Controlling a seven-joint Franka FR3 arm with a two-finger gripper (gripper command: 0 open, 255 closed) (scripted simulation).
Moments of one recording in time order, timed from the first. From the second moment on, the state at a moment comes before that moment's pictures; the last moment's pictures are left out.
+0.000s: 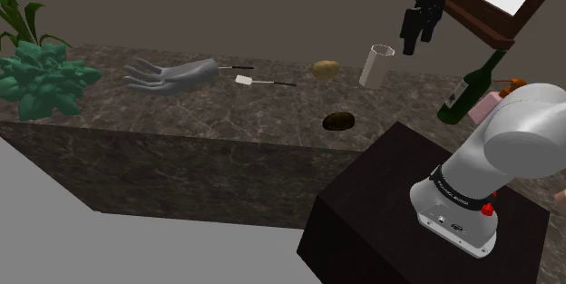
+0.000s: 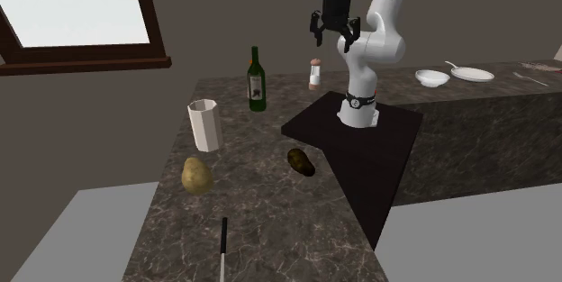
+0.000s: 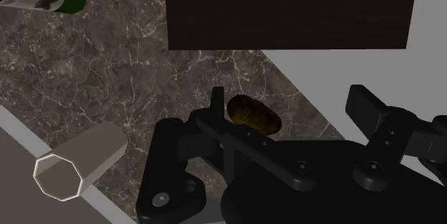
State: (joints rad) arm 0.02 -0.74 -0.06 -2.45 -0.12 1.48 -0.02
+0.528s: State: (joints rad) arm 0.05 -0.68 -0.11 -2.61 -0.19 1.71 -0.12
